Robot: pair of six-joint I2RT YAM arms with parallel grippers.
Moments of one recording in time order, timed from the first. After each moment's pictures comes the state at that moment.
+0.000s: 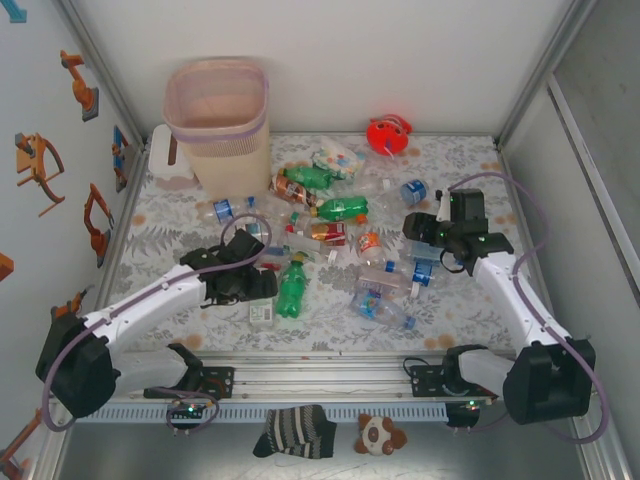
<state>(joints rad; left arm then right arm) -0.74 1.20 0.77 -0.85 -0.10 -0.79 0.14 1.15 0.85 -0.50 -0.19 0.30</state>
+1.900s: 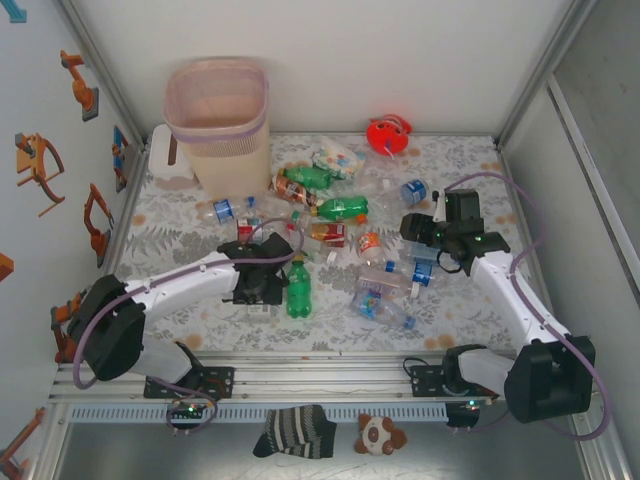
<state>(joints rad) -0.86 1.41 0.90 -0.93 -0.20 -0.79 0.17 1.15 0.85 -0.50 -0.17 0.33</state>
